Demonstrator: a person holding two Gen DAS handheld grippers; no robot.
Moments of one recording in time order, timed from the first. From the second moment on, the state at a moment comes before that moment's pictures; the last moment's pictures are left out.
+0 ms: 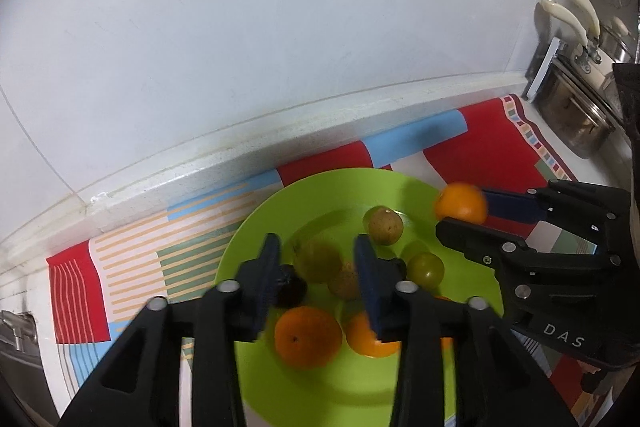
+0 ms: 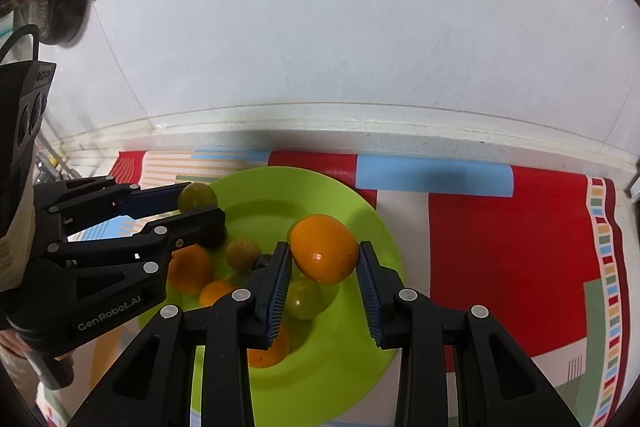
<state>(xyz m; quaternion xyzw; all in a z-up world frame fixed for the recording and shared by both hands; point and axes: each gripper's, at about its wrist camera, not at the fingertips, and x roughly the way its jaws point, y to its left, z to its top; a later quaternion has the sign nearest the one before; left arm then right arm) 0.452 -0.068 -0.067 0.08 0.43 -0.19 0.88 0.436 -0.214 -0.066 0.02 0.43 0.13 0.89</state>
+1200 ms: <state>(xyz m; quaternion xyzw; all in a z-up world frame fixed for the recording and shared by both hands) 0.209 -0.025 0.033 0.06 0.29 -0.09 0.95 0.213 -0.226 0.030 -0.01 0.29 0.06 0.96</state>
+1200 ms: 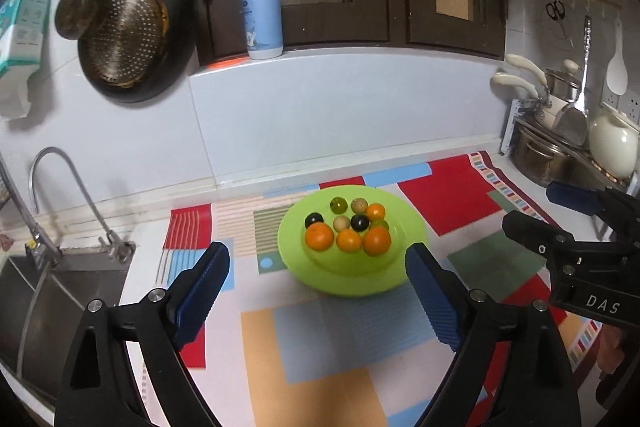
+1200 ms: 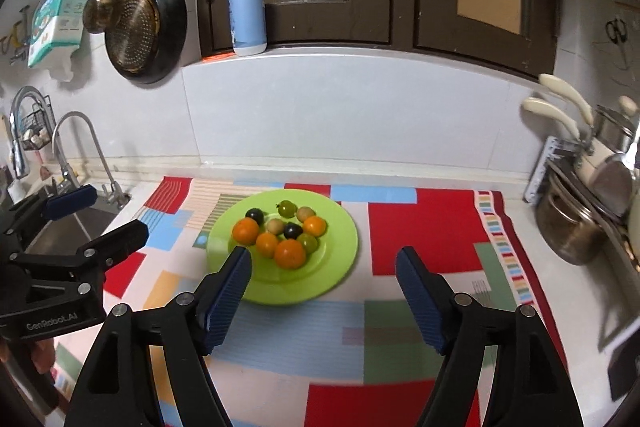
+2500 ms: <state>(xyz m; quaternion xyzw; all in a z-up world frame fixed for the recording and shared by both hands) 0.104 -0.012 0.063 0.06 0.23 -0.08 0.97 0.104 -0.223 0.040 0.02 0.27 0.05 0.96</state>
